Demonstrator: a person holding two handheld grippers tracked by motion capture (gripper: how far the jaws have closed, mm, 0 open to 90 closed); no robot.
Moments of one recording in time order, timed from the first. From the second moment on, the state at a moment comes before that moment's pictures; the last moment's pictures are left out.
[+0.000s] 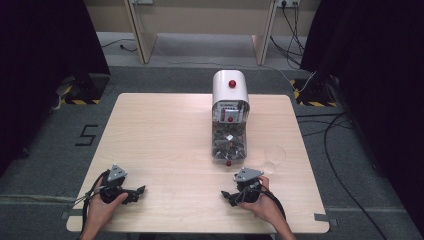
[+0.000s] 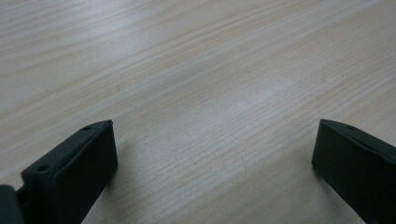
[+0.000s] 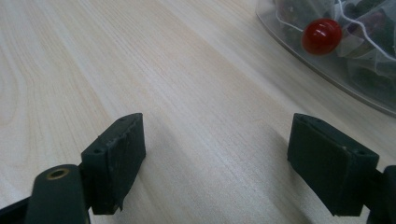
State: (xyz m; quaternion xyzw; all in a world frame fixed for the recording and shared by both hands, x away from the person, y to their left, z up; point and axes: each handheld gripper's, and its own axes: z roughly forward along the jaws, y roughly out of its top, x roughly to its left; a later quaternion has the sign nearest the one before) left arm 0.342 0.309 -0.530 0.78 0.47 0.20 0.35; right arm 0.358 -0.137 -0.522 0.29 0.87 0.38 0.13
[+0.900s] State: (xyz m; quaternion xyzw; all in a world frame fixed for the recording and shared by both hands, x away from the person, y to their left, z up) left arm 0.342 0.309 -0.530 0.78 0.47 0.20 0.35; right arm 0.353 -0.136 -0.494 0.27 0.86 0.39 0.17
